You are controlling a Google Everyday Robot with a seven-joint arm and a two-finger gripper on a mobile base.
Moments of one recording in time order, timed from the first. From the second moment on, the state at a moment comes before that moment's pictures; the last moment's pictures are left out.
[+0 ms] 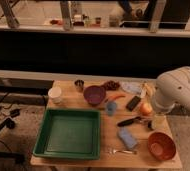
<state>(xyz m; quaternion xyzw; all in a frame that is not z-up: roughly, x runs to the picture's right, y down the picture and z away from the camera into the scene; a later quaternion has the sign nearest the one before) 0.293 0.114 0.681 -0.28 0.02 0.03 0.96</state>
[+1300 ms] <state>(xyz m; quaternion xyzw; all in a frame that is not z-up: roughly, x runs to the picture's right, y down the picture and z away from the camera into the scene) 0.300 0.088 0.705 -0.22 -0.02 0.04 0.97</state>
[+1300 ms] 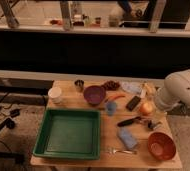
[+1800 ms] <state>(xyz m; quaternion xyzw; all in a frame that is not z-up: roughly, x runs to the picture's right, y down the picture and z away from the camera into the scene) 0.279 0.066 0.733 -0.19 -0.04 0.00 0.98</state>
